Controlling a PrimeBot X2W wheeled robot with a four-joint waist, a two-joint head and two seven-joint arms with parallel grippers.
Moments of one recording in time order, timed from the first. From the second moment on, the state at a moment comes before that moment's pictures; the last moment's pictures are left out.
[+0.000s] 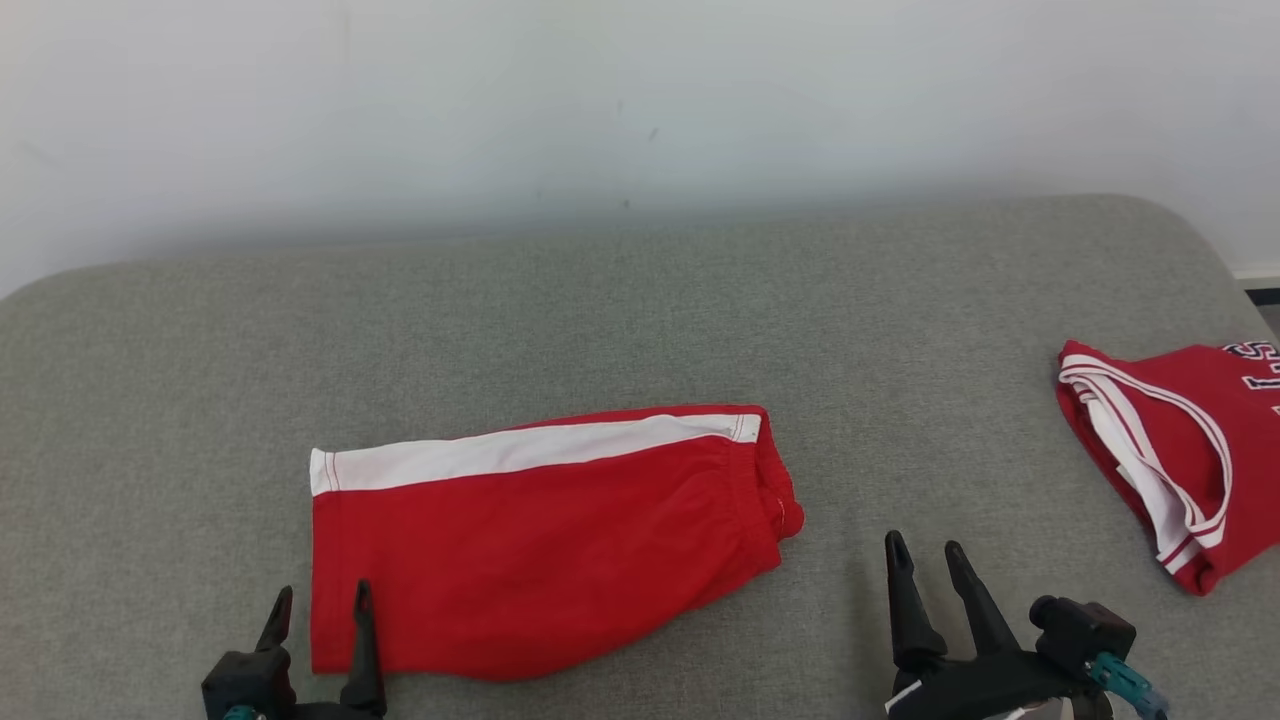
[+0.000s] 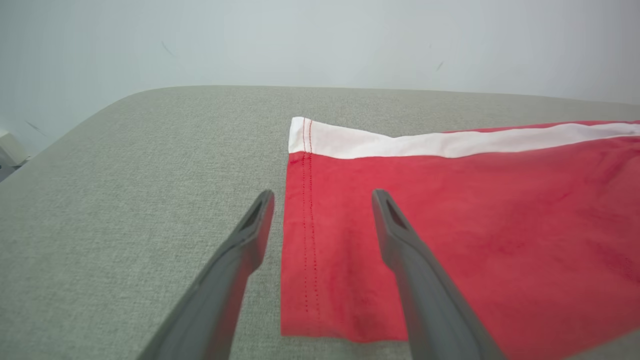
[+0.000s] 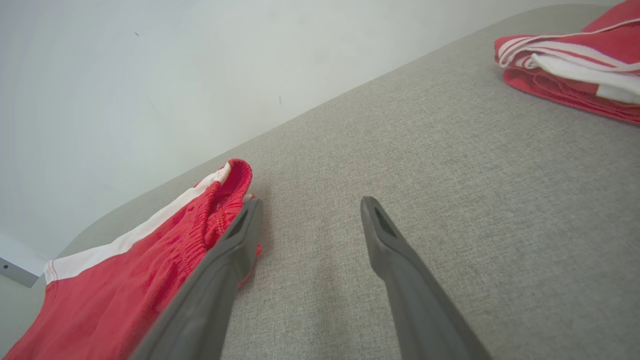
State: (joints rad) left arm -0.15 0.09 0.00 0.49 -0.16 -0.03 -0.26; right arm -0.13 -0.05 0.06 0.46 0.46 0.13 -0.26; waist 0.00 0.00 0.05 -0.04
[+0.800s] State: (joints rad) left arm -0.16 0.05 -0.03 0.48 -0.15 -0.07 -0.26; right arm -0.30 -0.05 0.10 0.61 0.42 0.13 -0.26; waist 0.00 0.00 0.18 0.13
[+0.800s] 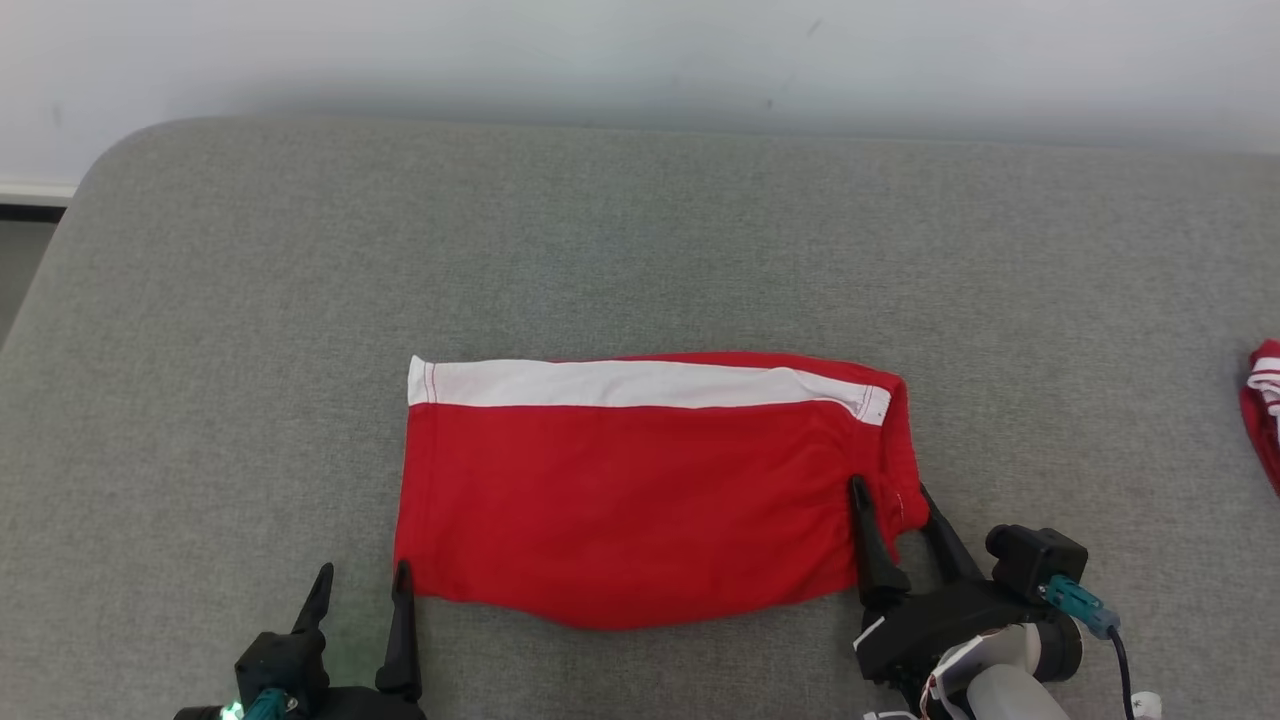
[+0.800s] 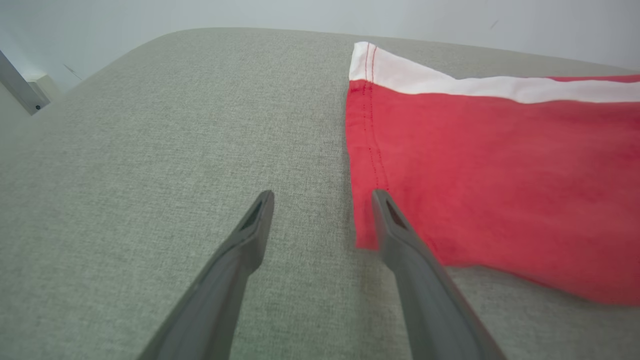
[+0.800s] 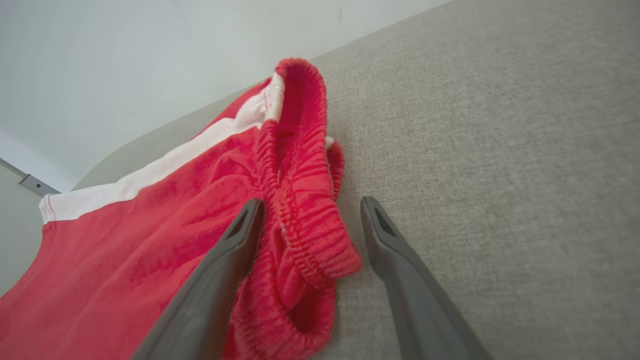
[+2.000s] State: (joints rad) left arm -0.13 0.05 -0.03 0.50 -0.15 -0.07 -0.26; right arm -0.26 -0.11 0.04 0.56 0.53 0.13 -0.26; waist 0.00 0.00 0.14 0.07
